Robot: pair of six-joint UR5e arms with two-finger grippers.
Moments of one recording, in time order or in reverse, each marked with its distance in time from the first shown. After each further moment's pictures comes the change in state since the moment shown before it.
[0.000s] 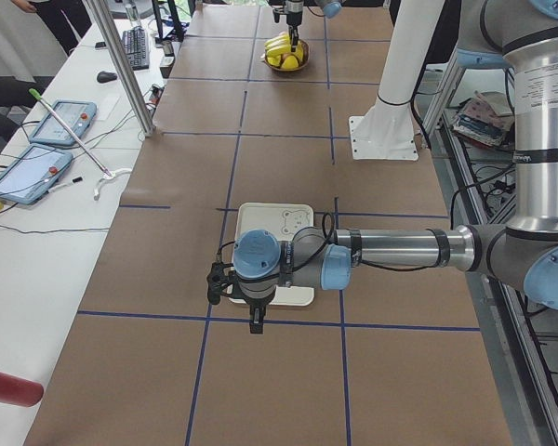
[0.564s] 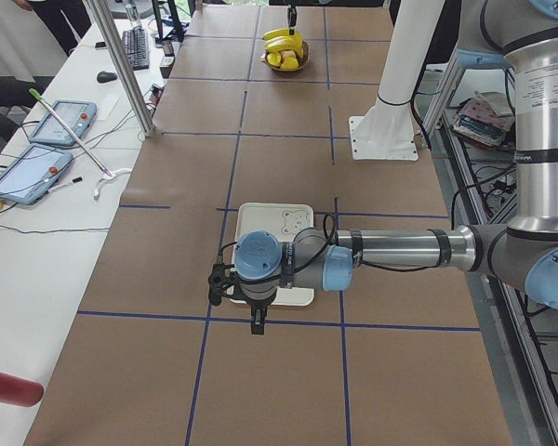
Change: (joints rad) left arm -0.001 0.013 0.001 -0.001 -0.010 0.006; right arm 0.214 0.007 0.081 -0.010 0.329 -0.041
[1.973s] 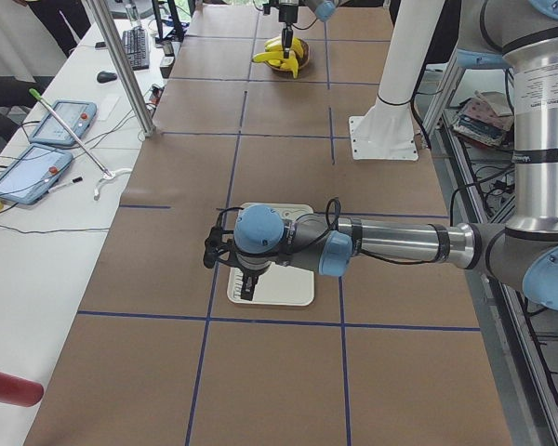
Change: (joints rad) left arm 0.005 -0.023 -0.072 -0.111 -0.120 -0.059; right arm -0.370 0.485 -0.007 0.010 -0.283 0.486
